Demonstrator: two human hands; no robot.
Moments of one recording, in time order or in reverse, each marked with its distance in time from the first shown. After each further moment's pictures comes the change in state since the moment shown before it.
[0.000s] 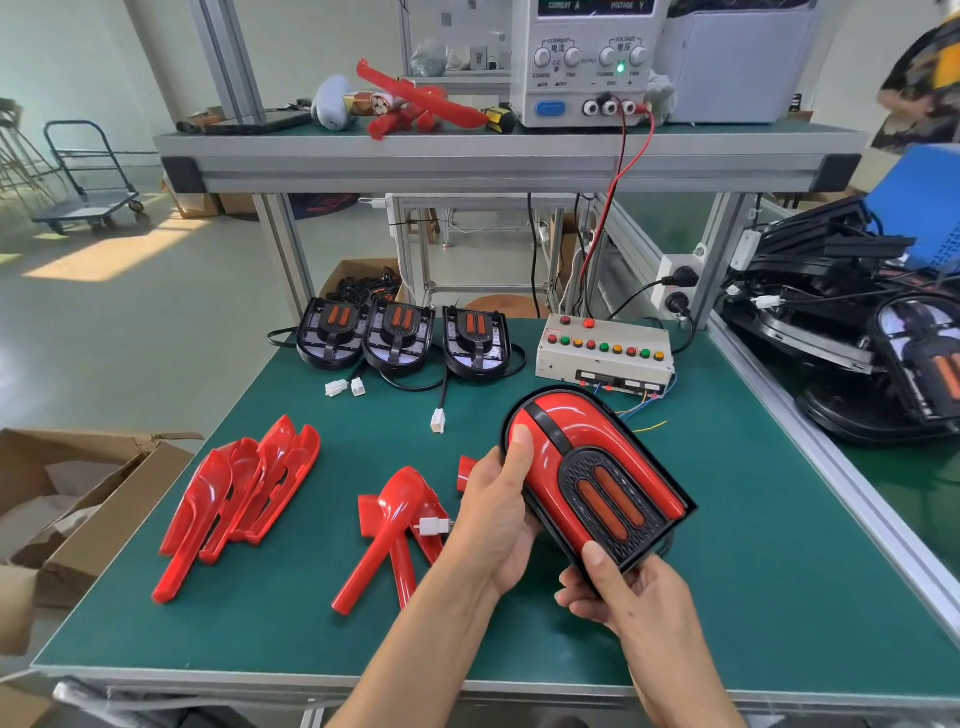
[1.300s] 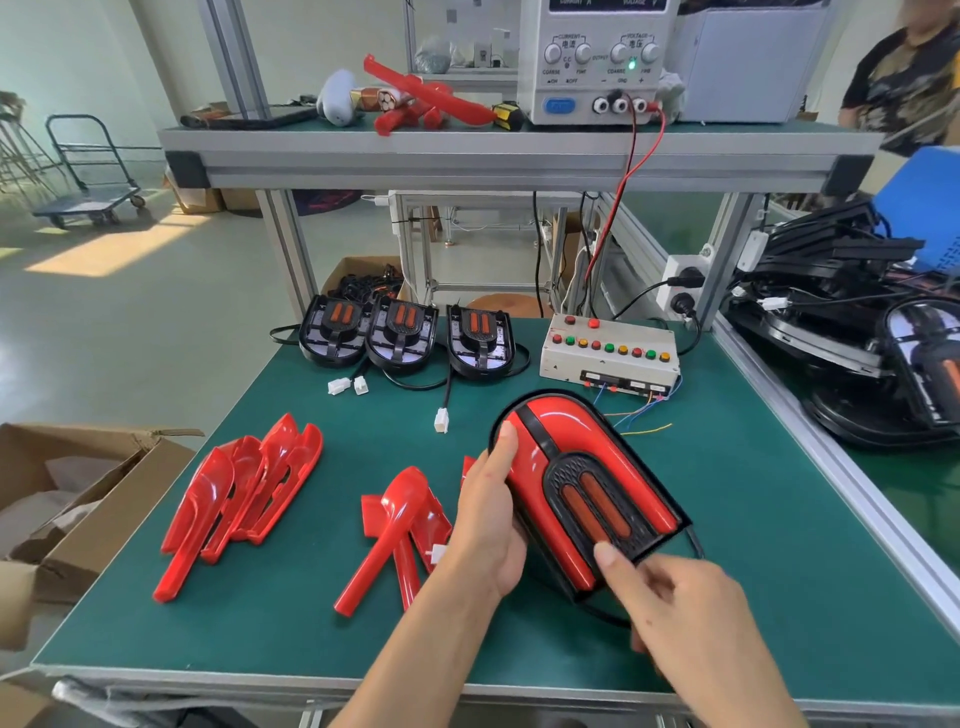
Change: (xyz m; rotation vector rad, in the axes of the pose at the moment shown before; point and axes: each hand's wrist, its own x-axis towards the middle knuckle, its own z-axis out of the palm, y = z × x) left_hand 0.010 0.000 -0.004 -0.126 0.161 -0.104; right_hand -0.019 -0.058 -0.010 -0.839 0.005 0.005
